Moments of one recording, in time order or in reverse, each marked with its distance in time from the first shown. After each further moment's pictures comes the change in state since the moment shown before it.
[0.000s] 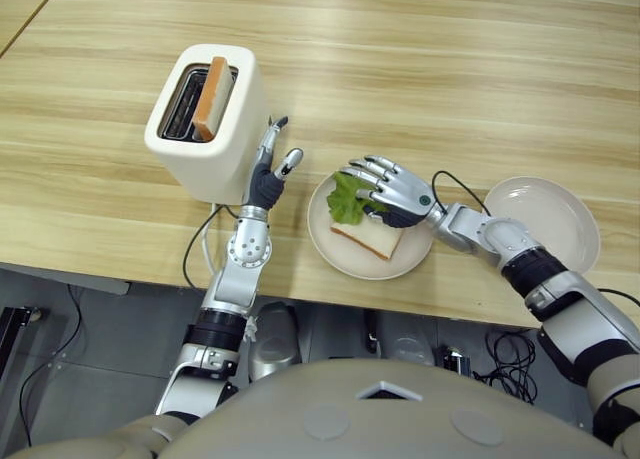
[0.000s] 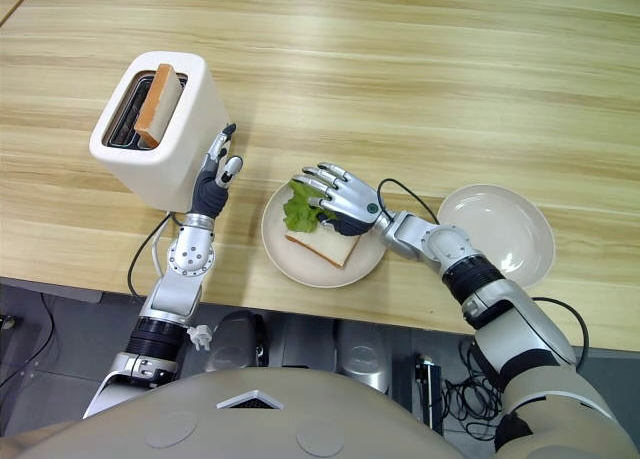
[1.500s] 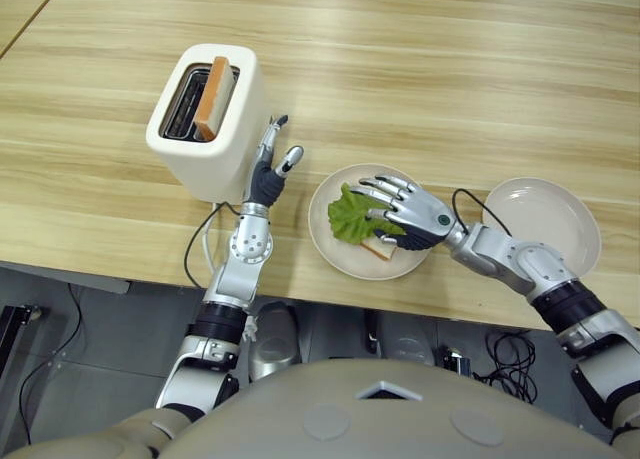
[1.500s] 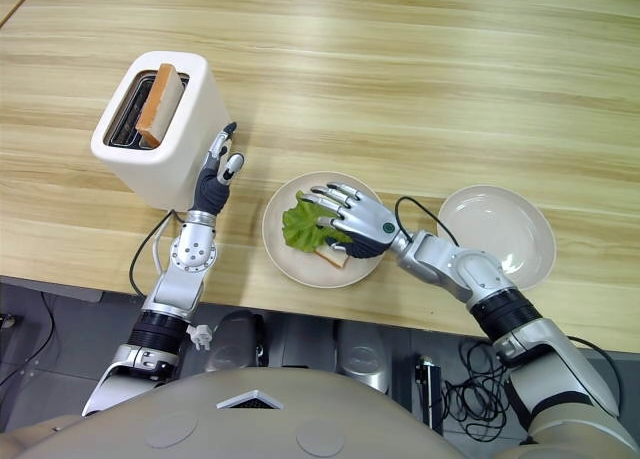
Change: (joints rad) left arm -0.034 0.003 0.000 0.067 0.001 -0.026 0.024; right arm 0.238 -0.118 -0.110 -0.273 0.116 -0.070 0.207
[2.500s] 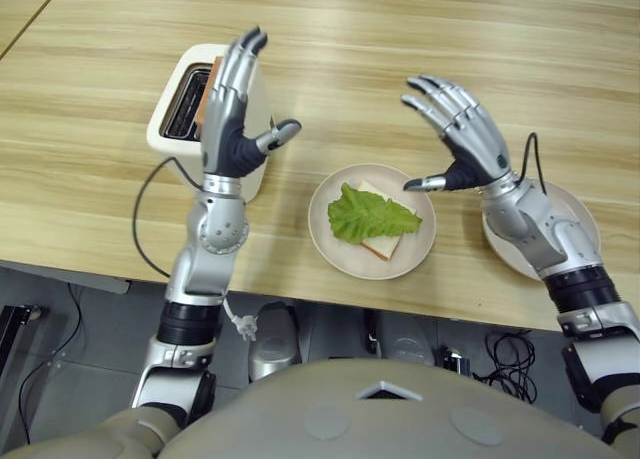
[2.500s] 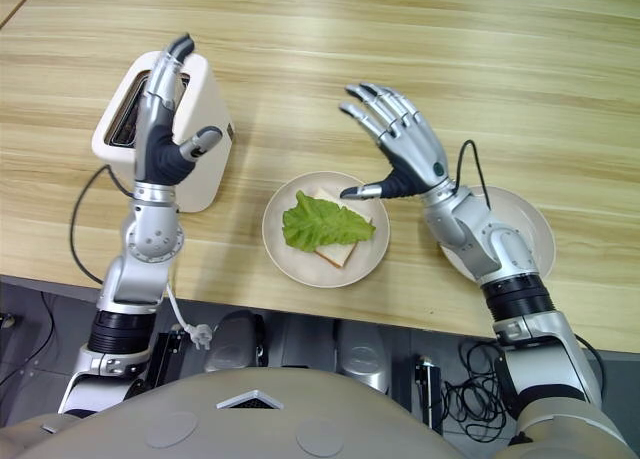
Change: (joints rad) left arm -0.013 0.145 0.067 -0.487 0.265 0.027 0.046; right arm -0.067 0.089 -0.354 0.013 0.287 -0.003 -0.045
